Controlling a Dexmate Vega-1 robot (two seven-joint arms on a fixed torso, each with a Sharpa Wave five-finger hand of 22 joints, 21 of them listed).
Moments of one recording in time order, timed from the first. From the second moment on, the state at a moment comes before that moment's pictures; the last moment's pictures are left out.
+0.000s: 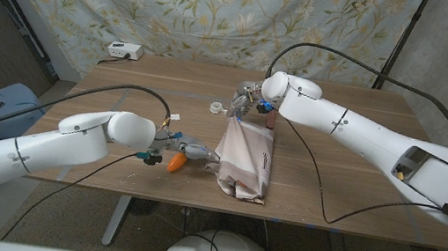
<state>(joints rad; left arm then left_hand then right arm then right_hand) 0.85 1.14 0.63 -2.18 0.10 0.34 -0.54 0.04 0.15 0.69 0.14 0.18 0.17 -0.13 0.19 0.18 0.11 -0.07 0.20 0.19 -0.10 0.07 0.19 0.17 -0.17 0.09 0.20 0.18 -0.13 -0.49 -1.16 -1.66 -0.16 -0.75 0.44 1.19 0.10 0.25 -0.14 0.20 0.98 0.01 0.45 0.35 0.95 -0.09 0.89 0.58 0.96 -0.14 0.46 0.54 0.61 0.06 0.21 0.17</state>
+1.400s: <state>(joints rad) 0.93 1.26 0.51 -2.34 -0.01 0.44 -0.44 0.05 0.15 0.70 0.14 0.18 0.18 -0.13 0.19 0.18 0.12 -0.06 0.20 0.19 -0.08 0.08 0.19 0.17 -0.17 0.09 0.21 0.18 -0.16 -0.45 -1.12 -1.58 -0.14 -0.59 0.50 1.07 0.05 0.19 -0.11 0.20 0.81 0.02 0.35 0.32 0.82 -0.03 0.74 0.45 0.88 -0.12 0.35 0.50 0.58 0.11 0.20 0.17</state>
